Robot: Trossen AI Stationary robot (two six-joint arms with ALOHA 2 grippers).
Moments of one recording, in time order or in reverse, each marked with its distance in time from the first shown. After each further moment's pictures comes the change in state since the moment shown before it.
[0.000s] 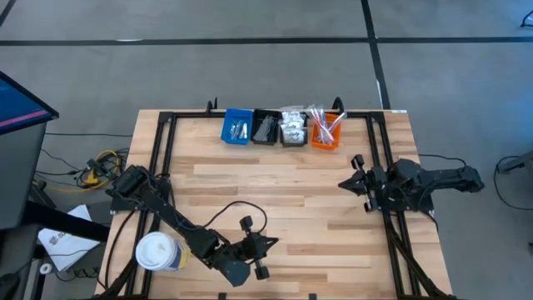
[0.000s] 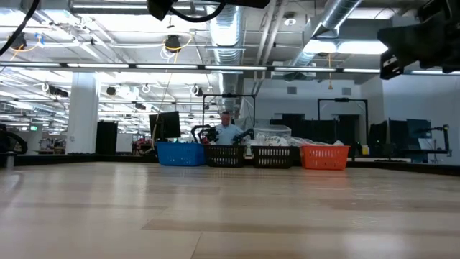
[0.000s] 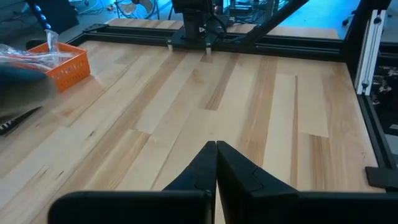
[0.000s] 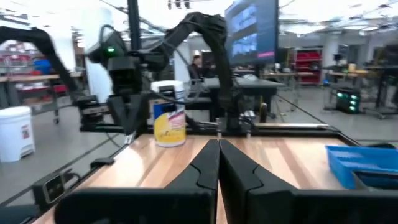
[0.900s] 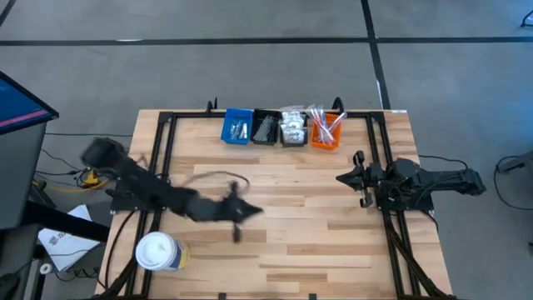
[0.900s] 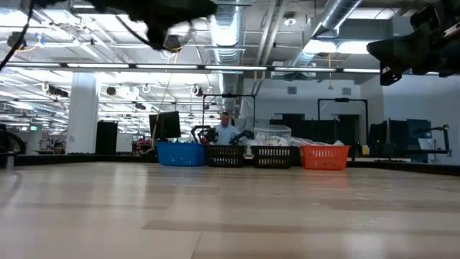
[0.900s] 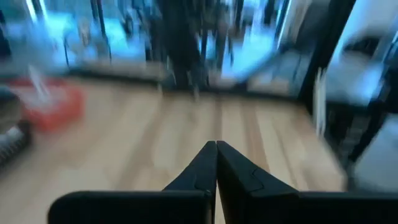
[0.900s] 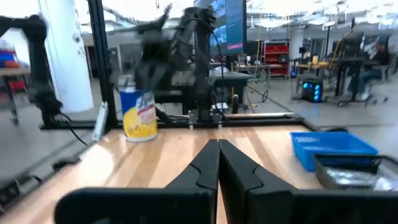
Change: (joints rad) left arm 0.207 -0.424 -0.590 0.579 0.382 0.267; right arm -0.047 0.003 -0.001 -0.032 0.089 0.010
